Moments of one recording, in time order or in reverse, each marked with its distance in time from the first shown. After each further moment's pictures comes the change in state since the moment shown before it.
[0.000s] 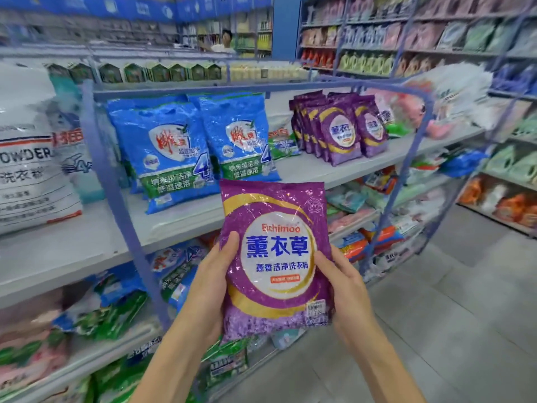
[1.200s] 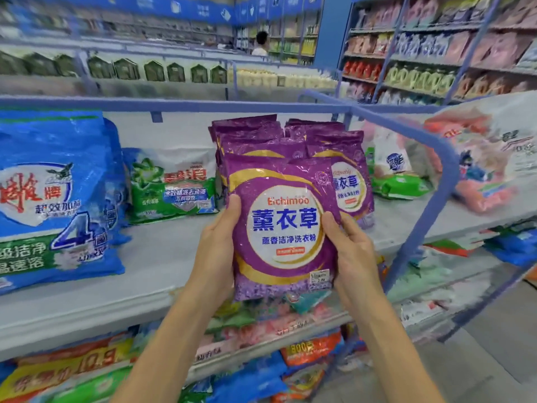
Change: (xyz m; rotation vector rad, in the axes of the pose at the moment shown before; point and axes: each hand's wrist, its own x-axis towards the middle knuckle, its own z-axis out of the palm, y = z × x) left_hand 0.426 -0.067 0.326 -0.069 0.246 0.212; right_hand 0.490 -0.154 -0.256 -0.038 -0.129 -0.074
